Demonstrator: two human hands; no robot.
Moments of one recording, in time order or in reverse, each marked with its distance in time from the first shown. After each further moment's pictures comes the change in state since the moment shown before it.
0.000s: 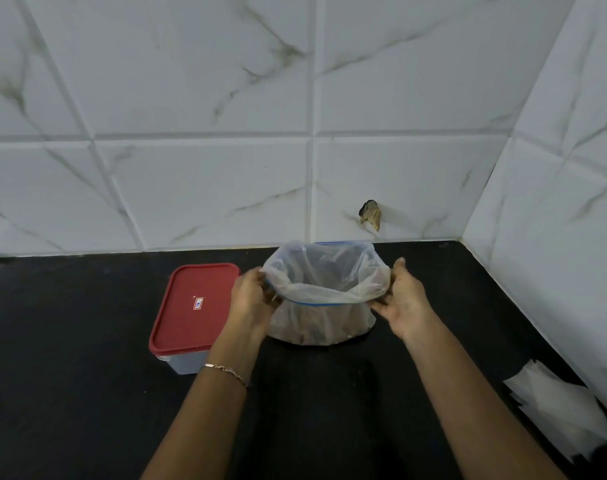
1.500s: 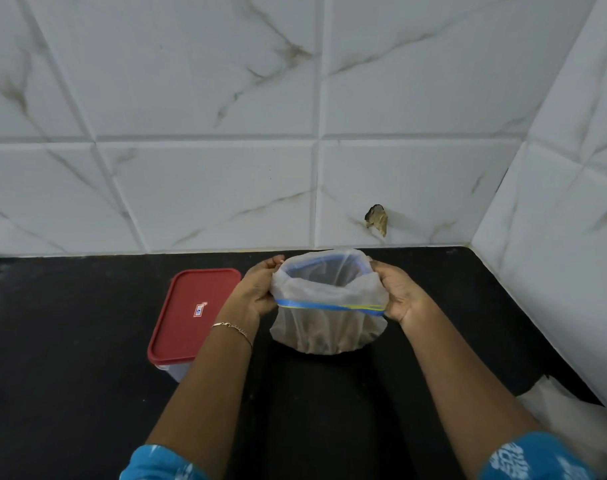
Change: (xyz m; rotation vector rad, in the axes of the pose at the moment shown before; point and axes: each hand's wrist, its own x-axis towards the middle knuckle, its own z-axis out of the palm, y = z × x) left_hand 0.063 0.010 0.007 0.103 -0.230 -0.224; right_hand 0.056 -0.006 0.009 -0.030 -0.306 0.127
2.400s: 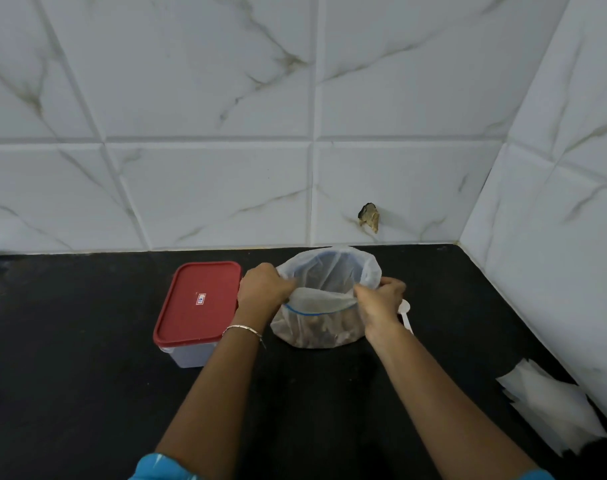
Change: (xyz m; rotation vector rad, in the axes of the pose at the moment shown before) left_hand -0.041 -0.021 0.008 1.435 0.376 0.383; right_hand -0.054 0.046 0.024 -0.326 0.569 -0.305
